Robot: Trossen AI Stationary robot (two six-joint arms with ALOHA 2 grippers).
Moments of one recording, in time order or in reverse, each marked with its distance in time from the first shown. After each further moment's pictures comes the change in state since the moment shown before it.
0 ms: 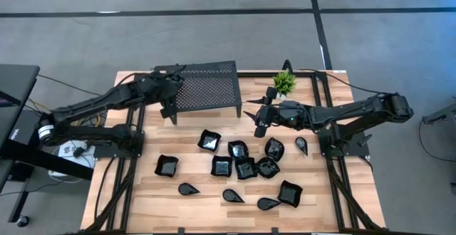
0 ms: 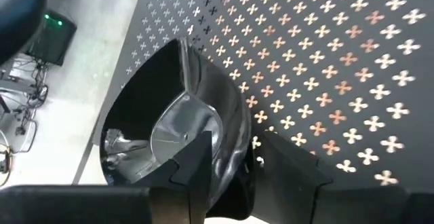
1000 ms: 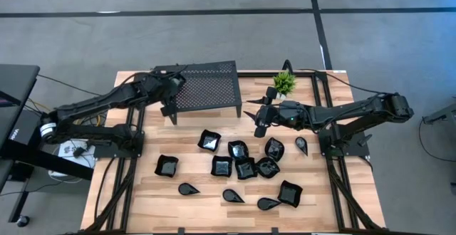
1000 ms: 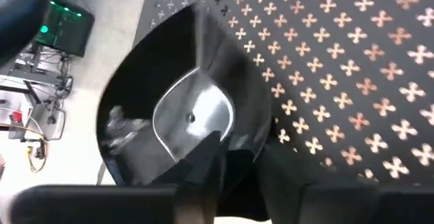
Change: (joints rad) left arm 0.012 0.052 -0.001 0.012 -0.083 0.047; right arm 0.000 0.000 0.000 0.001 0.000 -0.001
